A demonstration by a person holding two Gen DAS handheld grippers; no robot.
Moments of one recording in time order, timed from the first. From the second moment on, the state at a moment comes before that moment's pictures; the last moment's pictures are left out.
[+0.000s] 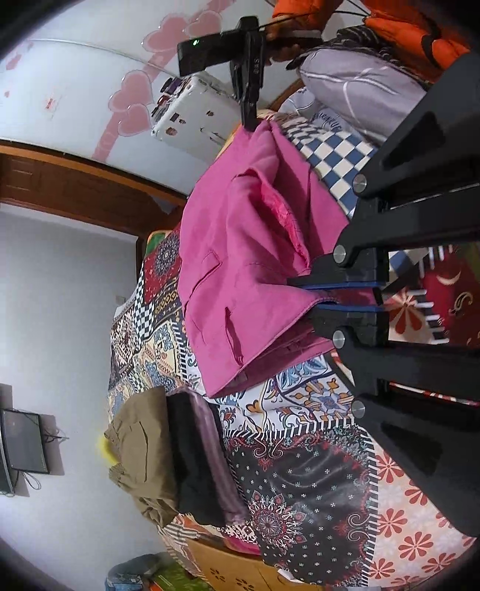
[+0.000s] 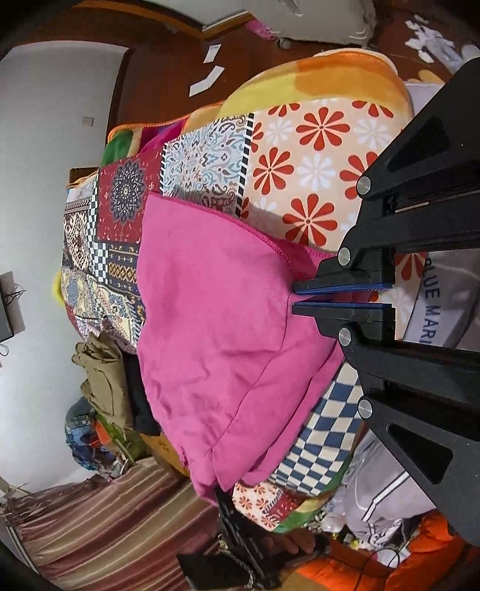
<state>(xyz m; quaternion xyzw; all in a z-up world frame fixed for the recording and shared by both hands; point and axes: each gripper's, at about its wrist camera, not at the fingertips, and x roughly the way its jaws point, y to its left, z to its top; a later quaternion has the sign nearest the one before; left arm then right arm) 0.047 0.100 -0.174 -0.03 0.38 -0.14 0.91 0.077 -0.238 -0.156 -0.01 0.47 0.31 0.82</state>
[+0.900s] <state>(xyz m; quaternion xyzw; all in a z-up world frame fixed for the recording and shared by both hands) 0.039 0.100 -0.103 -0.01 0.35 -0.06 0.93 0.089 -0.215 -0.076 -0.07 0.41 0.33 0.85</state>
